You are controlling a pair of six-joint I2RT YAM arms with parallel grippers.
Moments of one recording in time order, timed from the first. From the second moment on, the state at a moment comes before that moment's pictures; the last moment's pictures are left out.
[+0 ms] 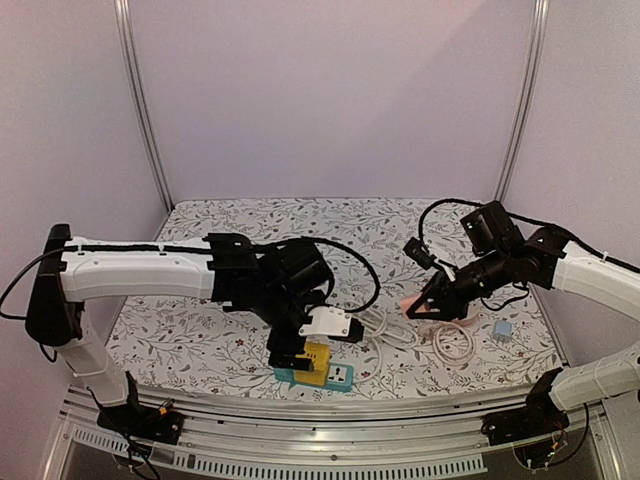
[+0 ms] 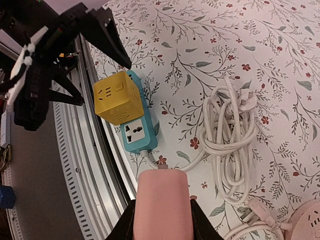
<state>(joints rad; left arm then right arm) -1.16 1.70 1.34 -0.83 0.06 0.62 0.67 1.18 0.94 -0.66 -0.55 -0.10</state>
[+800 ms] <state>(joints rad) -1.09 1.02 1.03 -0.54 -0.19 0.12 1.01 1.62 1.31 -0.87 -0.41 -0.11</state>
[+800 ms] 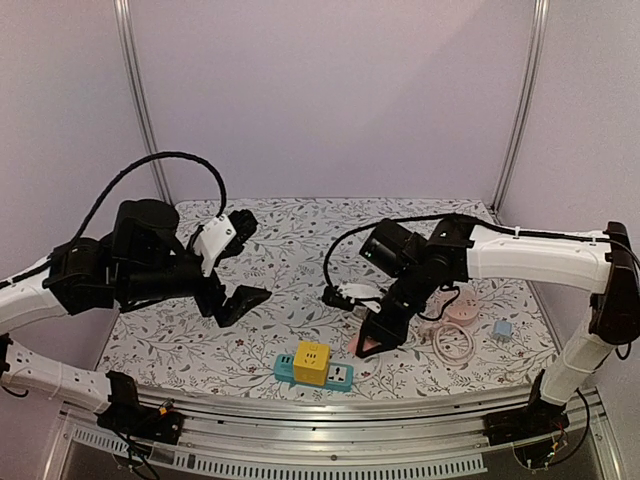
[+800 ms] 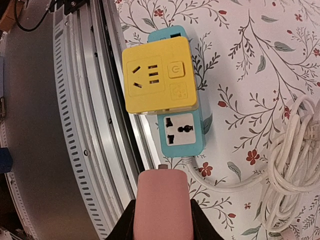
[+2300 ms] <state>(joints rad) -1.01 0.87 0.96 -0.64 -0.27 0.03 1.22 2.04 1.67 -1.11 -0.03 0.00</state>
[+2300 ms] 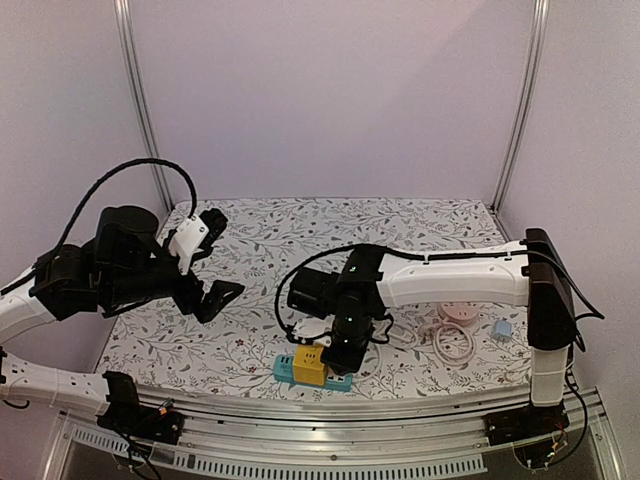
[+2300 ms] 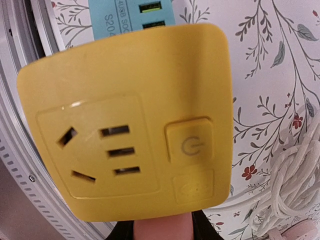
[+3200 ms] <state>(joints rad) -0.99 0.88 0.96 -0.65 -0.28 0.03 1.24 2.02 1.62 -1.07 -0.05 -0.04</state>
